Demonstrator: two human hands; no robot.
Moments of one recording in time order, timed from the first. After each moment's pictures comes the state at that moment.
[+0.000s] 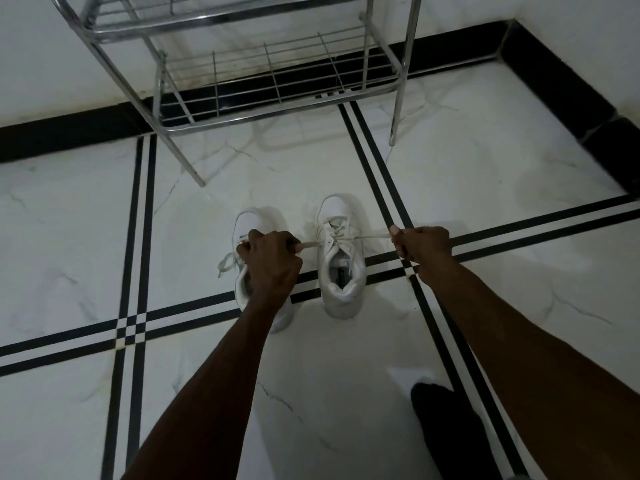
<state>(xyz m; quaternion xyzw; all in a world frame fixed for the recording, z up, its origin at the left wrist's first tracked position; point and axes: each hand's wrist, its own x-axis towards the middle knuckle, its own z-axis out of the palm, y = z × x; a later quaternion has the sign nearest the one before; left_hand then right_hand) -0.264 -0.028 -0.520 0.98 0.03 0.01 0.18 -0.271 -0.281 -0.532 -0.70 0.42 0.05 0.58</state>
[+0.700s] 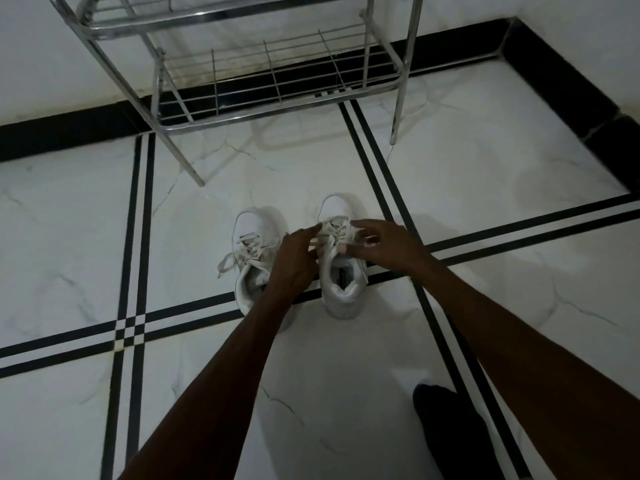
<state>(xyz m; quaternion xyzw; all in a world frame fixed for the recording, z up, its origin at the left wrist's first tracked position) -0.257 -0.042 -0.534 0.92 -0.11 -0.08 0.36 -0.272 -0.248 -0.513 -0.88 0.05 0.15 0.46</state>
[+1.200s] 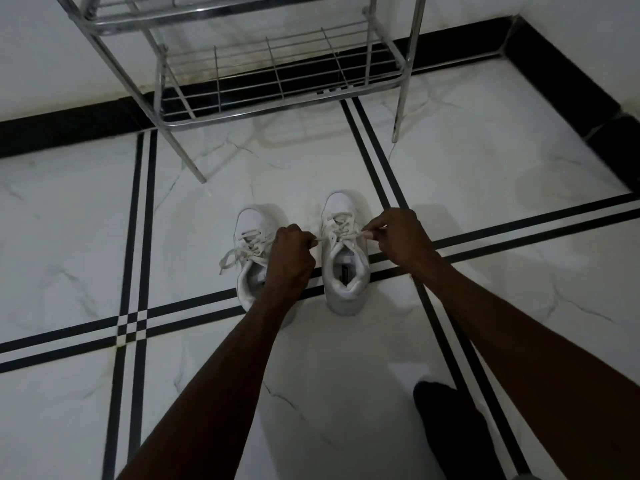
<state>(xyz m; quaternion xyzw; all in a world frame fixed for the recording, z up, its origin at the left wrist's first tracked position) -0.252 -0.035 -0.545 0.96 -0.09 -0.02 0.26 -0.265 -0.253 -0.514 -0.94 0.01 0.02 0.35</state>
